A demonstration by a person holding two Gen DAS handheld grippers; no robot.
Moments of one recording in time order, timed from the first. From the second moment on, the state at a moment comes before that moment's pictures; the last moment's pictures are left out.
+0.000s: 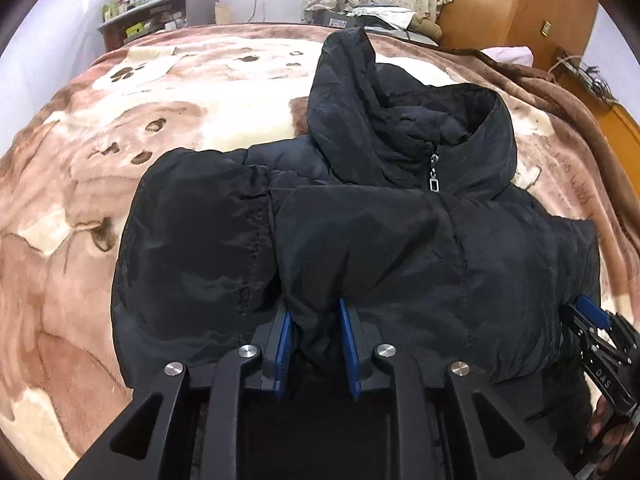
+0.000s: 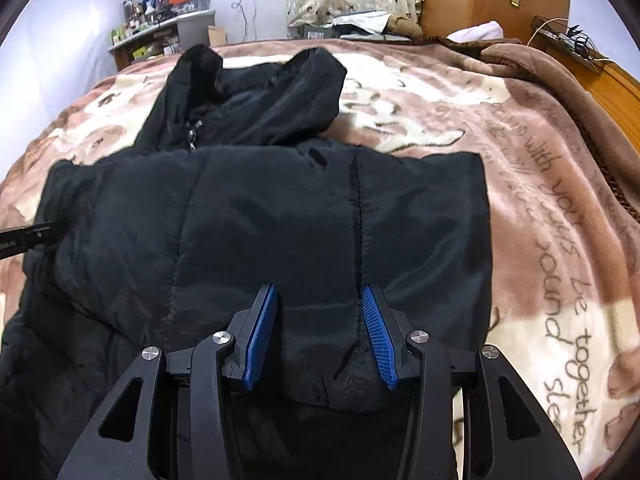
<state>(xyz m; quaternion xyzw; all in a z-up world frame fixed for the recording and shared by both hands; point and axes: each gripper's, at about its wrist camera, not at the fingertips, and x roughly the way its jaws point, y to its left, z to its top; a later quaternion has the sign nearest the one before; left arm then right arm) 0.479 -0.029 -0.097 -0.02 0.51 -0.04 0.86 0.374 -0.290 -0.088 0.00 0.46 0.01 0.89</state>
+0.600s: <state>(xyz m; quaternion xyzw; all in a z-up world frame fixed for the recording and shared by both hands) 0.460 -0.029 -0.063 0.02 0.46 -0.02 0.89 0.381 -0.271 -0.051 0.05 0.42 0.05 0.91</state>
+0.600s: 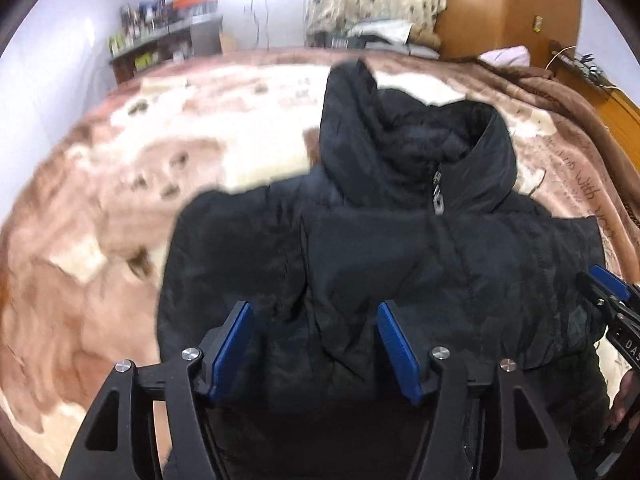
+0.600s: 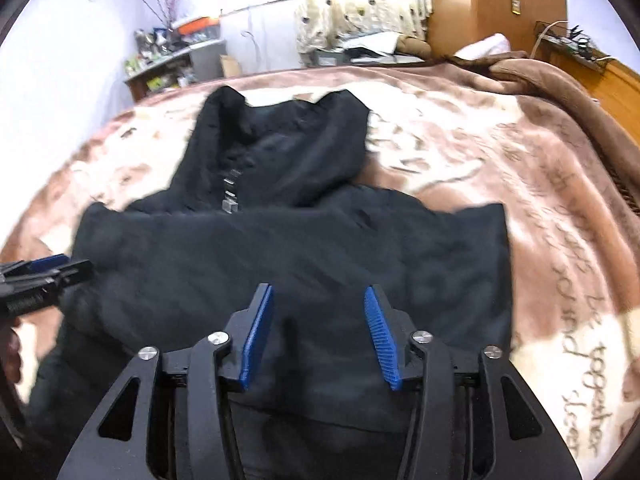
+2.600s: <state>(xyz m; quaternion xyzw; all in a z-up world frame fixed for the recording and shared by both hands) 0.700 -0.039 -0.080 -0.07 0.51 -0.05 0.85 0.590 -0.311 -0.060 0.07 0.46 -0.01 0.89</state>
